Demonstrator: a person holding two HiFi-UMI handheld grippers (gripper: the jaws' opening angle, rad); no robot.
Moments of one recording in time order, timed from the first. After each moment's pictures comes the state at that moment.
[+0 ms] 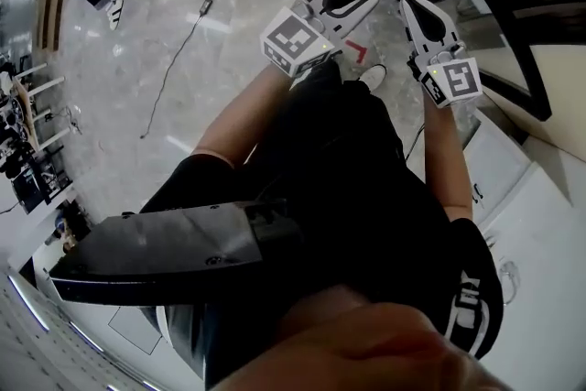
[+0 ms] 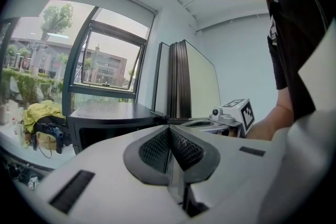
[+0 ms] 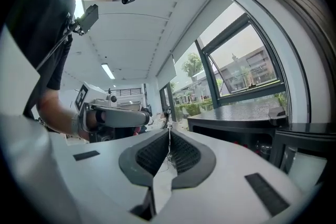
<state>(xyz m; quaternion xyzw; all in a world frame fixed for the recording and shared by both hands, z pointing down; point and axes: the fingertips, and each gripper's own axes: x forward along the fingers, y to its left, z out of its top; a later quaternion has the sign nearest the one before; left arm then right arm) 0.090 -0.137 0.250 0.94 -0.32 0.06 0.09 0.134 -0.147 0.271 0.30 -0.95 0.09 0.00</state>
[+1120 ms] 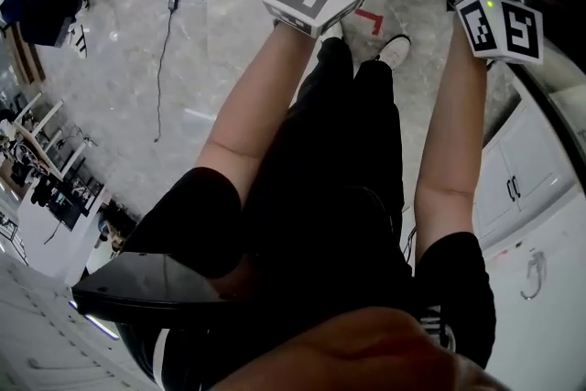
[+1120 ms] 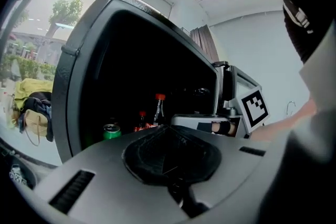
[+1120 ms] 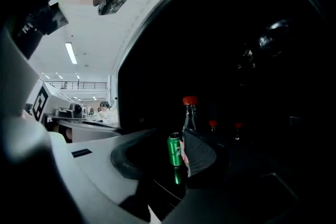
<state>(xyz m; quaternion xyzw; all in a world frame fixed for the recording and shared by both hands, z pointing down) 0.069 -0.335 0.485 0.94 -0.34 0.04 0.09 0.126 -0.370 0.484 0.48 -0.87 0.08 0.01</state>
